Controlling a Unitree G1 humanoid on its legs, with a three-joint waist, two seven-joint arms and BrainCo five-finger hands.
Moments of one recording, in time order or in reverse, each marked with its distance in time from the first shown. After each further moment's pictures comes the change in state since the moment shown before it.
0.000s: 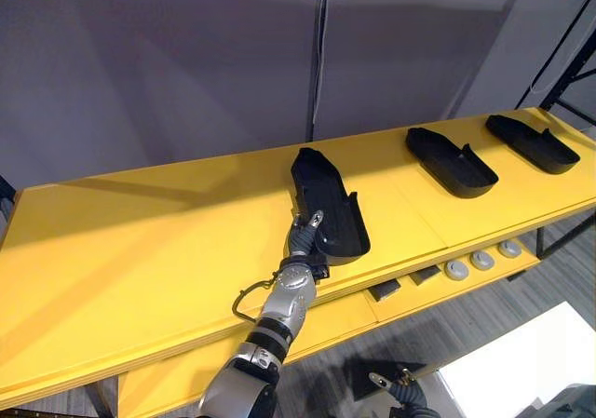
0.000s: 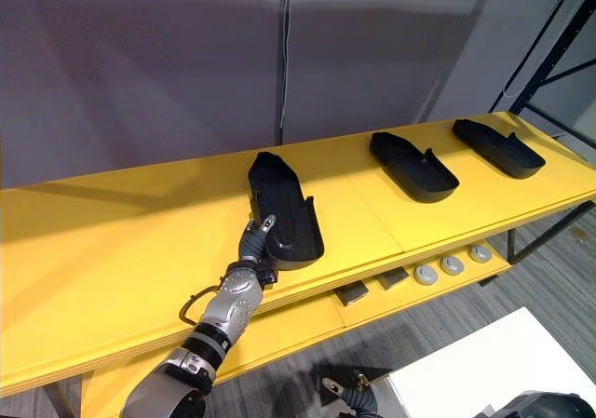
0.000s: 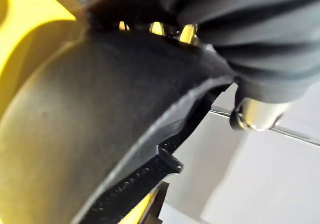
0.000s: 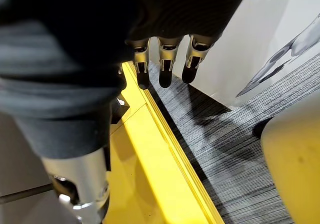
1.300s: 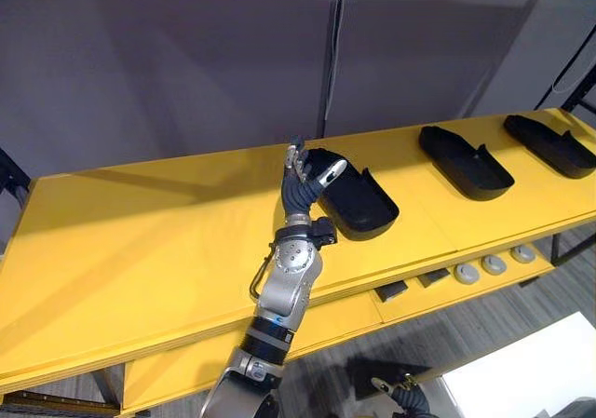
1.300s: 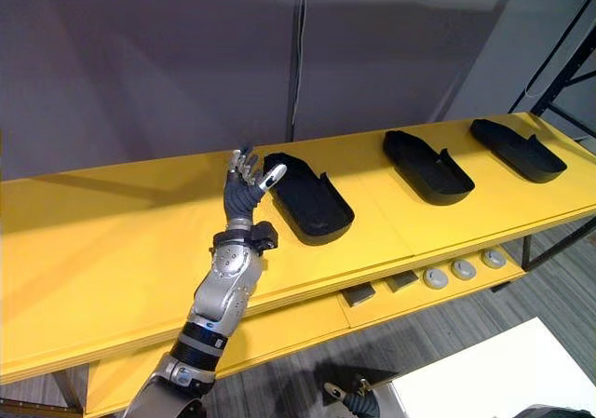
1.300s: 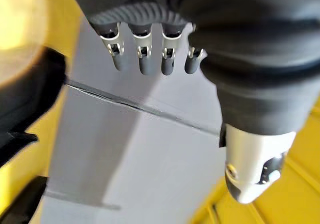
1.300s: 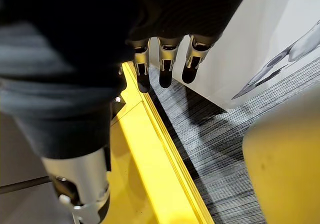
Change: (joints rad) left arm 0.061 -0.013 -0.058 -0.578 0.256 -0.013 -0.001; right arm 0.053 -0.010 0.003 -0.022 0.005 -0.011 0.009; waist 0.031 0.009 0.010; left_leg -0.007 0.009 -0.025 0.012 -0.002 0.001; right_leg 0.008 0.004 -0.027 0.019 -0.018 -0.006
